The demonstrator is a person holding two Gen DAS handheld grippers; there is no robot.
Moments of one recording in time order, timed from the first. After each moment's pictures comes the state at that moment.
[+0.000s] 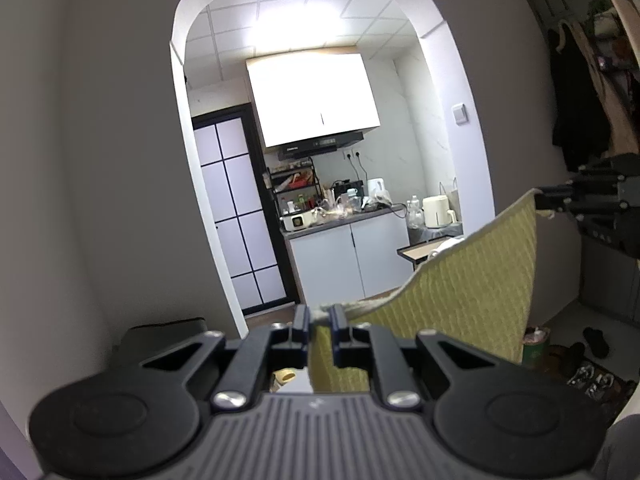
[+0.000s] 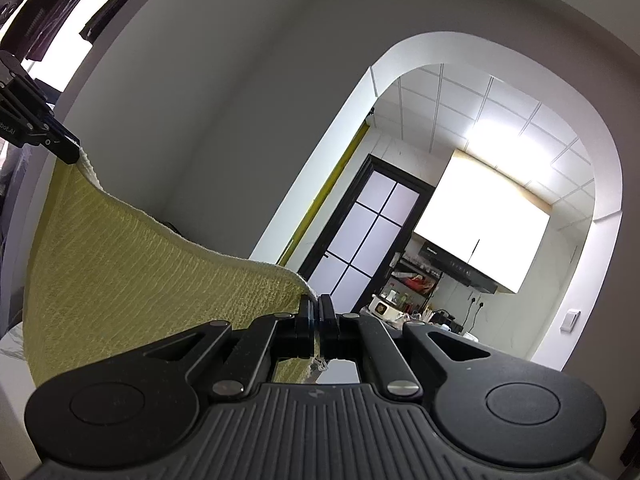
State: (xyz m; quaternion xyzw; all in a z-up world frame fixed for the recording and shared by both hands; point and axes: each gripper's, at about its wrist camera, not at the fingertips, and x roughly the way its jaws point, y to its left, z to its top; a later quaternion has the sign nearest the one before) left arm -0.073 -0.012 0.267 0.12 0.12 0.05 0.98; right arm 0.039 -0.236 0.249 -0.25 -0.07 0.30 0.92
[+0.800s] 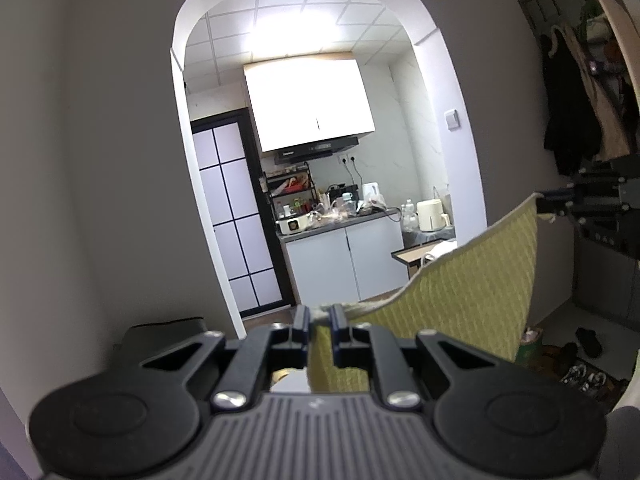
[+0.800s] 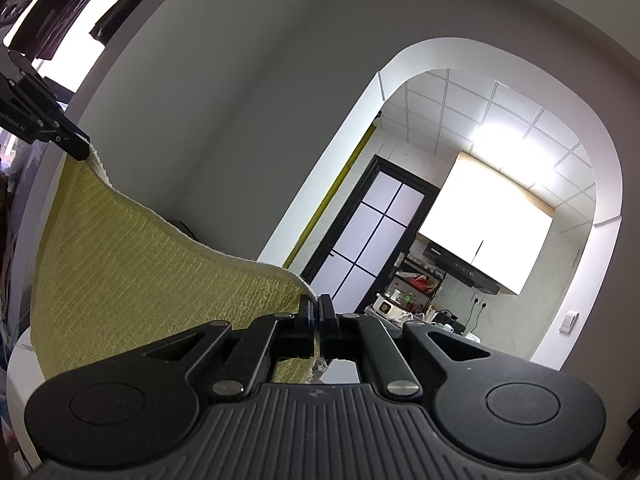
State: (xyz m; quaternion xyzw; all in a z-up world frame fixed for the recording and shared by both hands) left arm -0.093 -0.009 0.264 0.12 0.11 0.04 0.99; right arm 0.006 -0.240 0.254 -0.26 -0.06 0.30 0.91
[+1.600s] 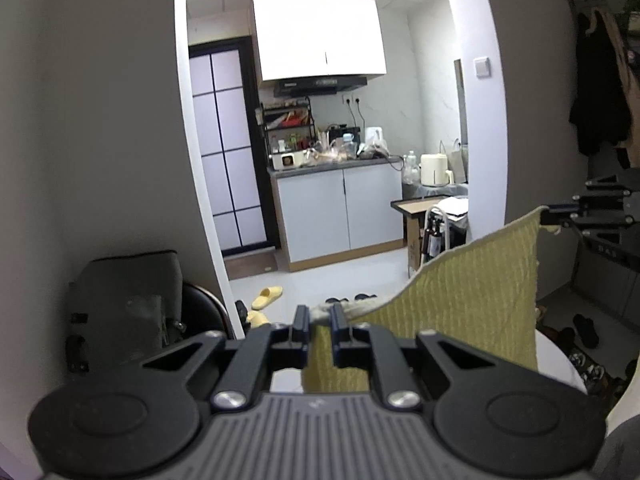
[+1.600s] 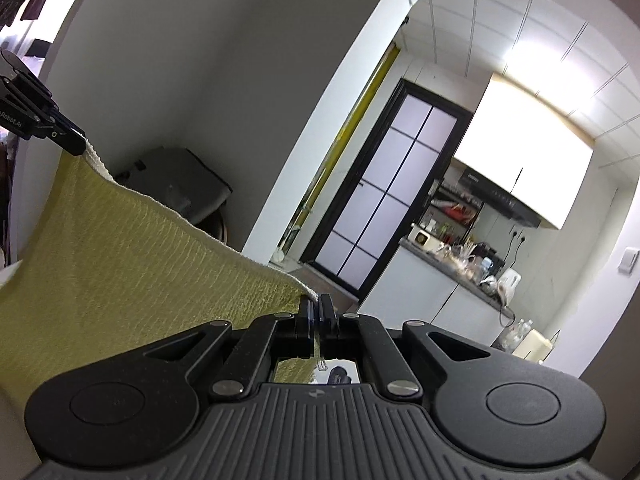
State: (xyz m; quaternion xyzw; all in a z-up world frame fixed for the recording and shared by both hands) left arm 0.055 0.078 0.193 0.06 0.21 0.03 0.98; right arm 0.162 -0.168 0.187 -0.27 0.06 0.32 0.91
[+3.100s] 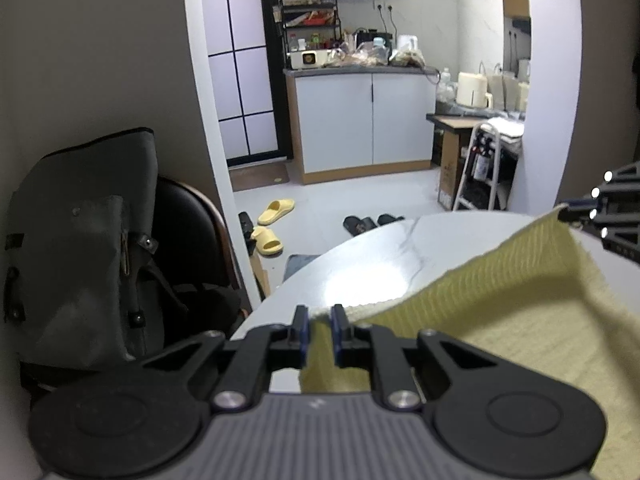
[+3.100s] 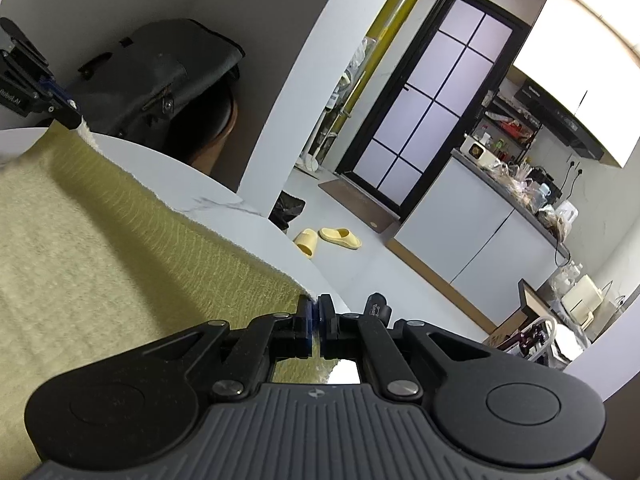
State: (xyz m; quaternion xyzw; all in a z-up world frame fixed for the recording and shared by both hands) left arm 0.238 0.176 0.038 0.04 0.33 0.07 0.94; right arm 0.338 -0.058 0.033 -0.32 0.19 0.33 0.87
